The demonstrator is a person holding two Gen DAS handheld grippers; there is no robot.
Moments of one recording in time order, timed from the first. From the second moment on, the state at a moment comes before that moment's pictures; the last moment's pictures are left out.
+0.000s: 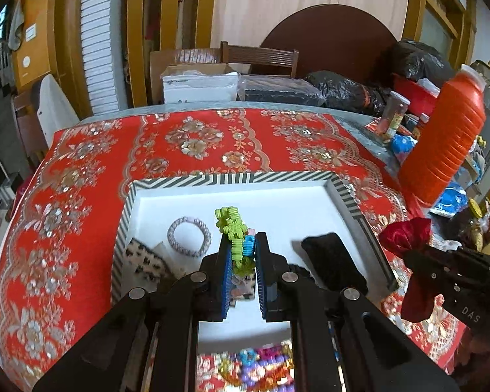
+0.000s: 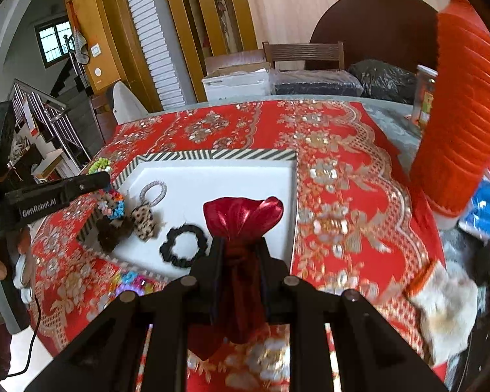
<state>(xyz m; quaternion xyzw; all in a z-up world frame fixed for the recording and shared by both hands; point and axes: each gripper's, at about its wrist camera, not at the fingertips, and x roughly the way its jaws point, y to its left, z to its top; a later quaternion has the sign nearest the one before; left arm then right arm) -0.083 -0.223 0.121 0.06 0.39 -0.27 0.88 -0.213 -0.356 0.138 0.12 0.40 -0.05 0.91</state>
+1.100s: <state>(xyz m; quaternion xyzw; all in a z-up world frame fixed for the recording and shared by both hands) 0.012 -0.282 0.039 0.04 0.47 -0.26 0.84 -0.049 -0.400 0.057 0.10 0.48 -0.08 0.87</state>
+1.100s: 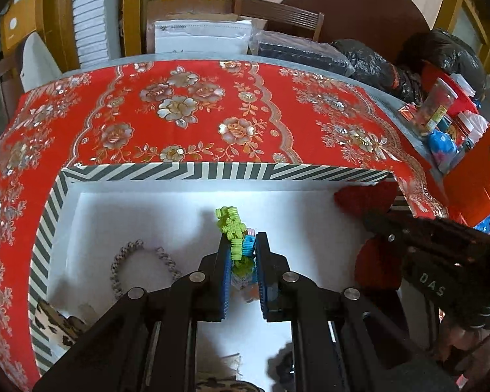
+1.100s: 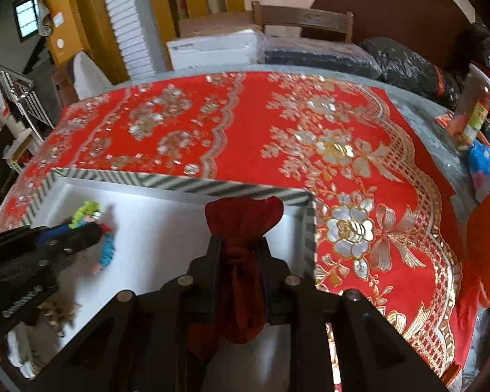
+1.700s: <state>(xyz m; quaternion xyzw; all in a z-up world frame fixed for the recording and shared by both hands) -0.029 -0.260 0.085 0.05 0.43 -0.26 0.86 -0.106 -0.392 0.099 0.13 0.44 -0.07 0.89</state>
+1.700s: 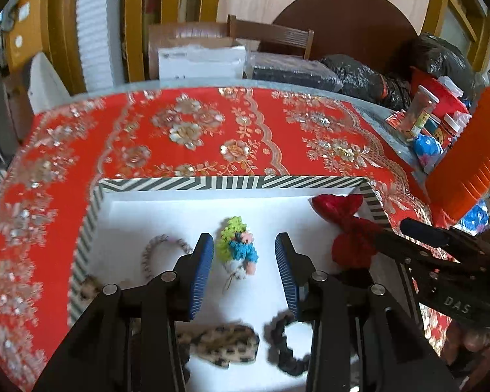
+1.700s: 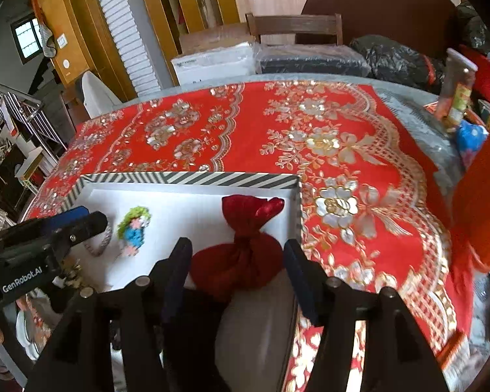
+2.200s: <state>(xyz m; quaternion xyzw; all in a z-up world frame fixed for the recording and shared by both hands) -0.119 -0.230 0.109 0.09 0.36 -0.22 0.90 -0.194 -0.337 0.133 0.12 0.40 -0.07 0.90</state>
